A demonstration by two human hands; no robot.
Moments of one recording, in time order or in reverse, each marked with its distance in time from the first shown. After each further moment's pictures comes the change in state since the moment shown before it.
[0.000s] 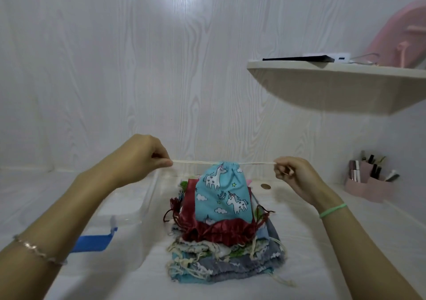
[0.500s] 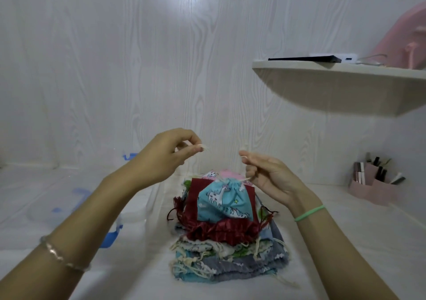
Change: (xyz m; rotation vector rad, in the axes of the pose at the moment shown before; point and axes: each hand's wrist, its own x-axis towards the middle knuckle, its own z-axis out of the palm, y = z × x) left_hand 0.002 0.031 0.013 -0.458 0.101 0.077; right_hand -0.014 -0.004 0.074 0.430 -0.241 0.187
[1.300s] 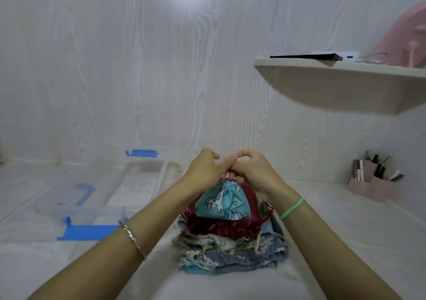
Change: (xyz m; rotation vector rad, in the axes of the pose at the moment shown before) left_hand 0.015 0.004 0.086 -0.220 -0.027 -0.368; right_hand -0.004 0.019 0.046 -0.518 0.200 -0.012
